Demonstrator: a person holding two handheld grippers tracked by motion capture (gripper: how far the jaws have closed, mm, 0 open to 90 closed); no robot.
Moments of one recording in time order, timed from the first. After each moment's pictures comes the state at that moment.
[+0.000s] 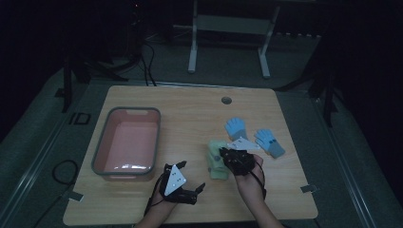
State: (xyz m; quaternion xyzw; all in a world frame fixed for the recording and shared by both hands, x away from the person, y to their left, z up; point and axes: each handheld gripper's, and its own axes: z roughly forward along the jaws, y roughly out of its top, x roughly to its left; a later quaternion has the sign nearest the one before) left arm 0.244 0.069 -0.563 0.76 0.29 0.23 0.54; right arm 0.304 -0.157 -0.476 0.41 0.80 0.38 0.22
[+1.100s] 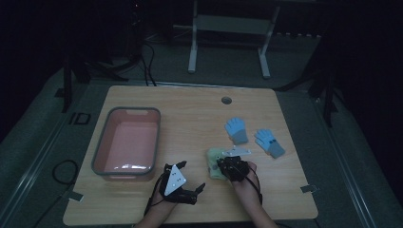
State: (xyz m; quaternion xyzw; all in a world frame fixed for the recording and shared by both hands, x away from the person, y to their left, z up) left arm 0.244 0.068 -0.563 0.76 0.29 0.23 0.54; right arm 0.313 -0.158 -0.531 0.42 0.83 0.33 0.17
